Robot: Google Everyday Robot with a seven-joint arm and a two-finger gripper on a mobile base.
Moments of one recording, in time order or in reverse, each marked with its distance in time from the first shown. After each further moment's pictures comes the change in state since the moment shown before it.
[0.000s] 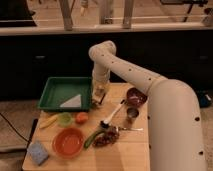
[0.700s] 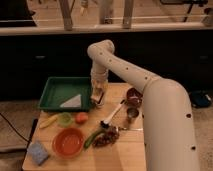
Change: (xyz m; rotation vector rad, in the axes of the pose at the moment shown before) arm 0.003 -0.009 0.003 0.001 -0.031 -0.011
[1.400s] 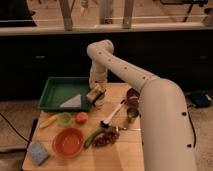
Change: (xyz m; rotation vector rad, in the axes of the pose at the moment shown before) arm 0.001 -0.002 0.003 0.001 -0.019 -0.005
